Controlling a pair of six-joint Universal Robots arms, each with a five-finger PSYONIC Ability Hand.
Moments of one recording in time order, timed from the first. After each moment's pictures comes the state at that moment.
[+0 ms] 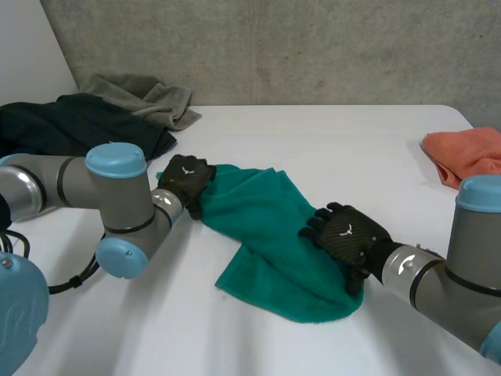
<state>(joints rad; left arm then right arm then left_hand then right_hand) 4.26 -2.43 -1.11 3.27 -1.50 3.55 1.90 -1.17 1.74 -0.05 1.14 2.38 0.45 0.44 0.44 0.44 0.27 0.23 0.21 0.22 0.22 0.05</state>
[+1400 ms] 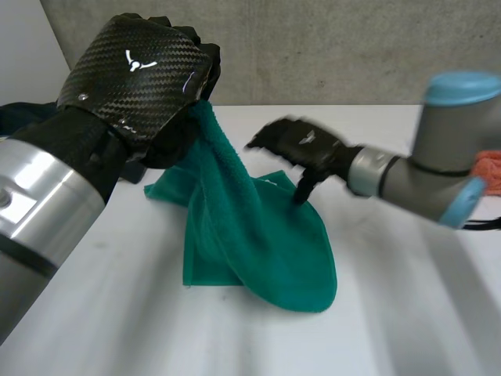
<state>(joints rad) 4.06 -1.42 -1.55 3.16 -1.50 3.56 1.96 -0.75 0.84 0.19 0.79 2.66 1.15 1.20 1.19 1.20 0.97 0.23 0.21 0.21 0.21 0.04</state>
